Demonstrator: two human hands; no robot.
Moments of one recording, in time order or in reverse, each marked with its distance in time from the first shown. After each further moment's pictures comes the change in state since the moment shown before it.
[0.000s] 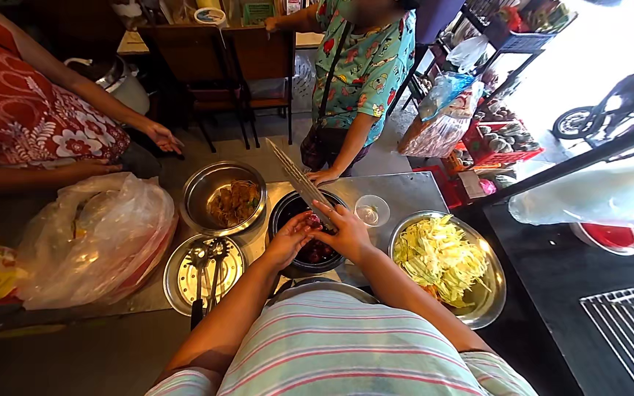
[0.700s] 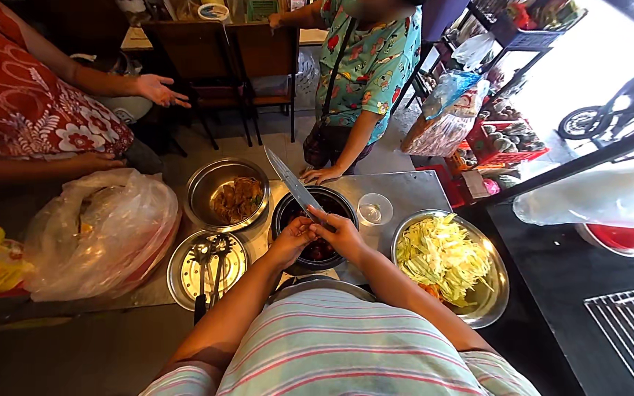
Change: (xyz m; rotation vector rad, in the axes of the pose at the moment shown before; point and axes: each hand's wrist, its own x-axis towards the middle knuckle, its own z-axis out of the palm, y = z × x) left_hand -0.006 -0.011 -0.009 -0.044 -0.095 0.075; right_hand -0.001 0.004 0.022 0.415 -0.094 -0.026
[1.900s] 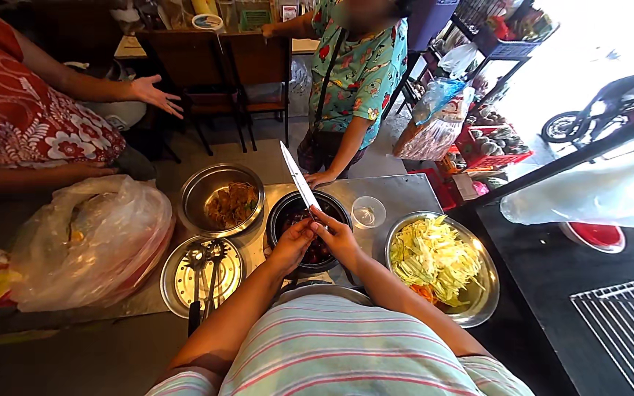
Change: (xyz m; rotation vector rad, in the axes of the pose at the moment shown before) left_hand 0.005 -0.002 0.023 -0.045 0.043 0.046; right_hand -0.010 -0.005 0.004 0.294 0.106 0.047
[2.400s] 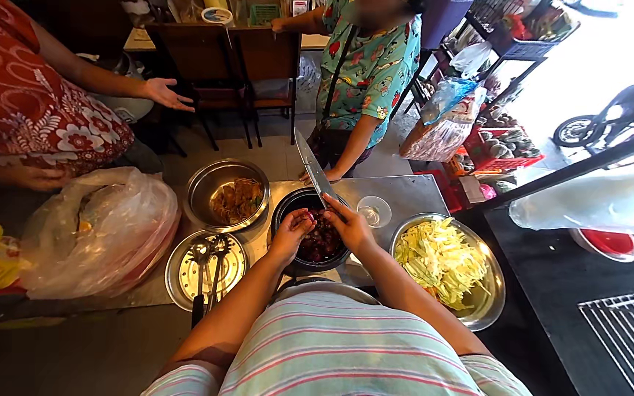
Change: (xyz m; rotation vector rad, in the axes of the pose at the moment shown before) left_hand 0.008 0.008 -0.008 0.185 0.269 -0.014; right_hand 0.016 -0.013 -0.022 -0.423 0.071 0.101
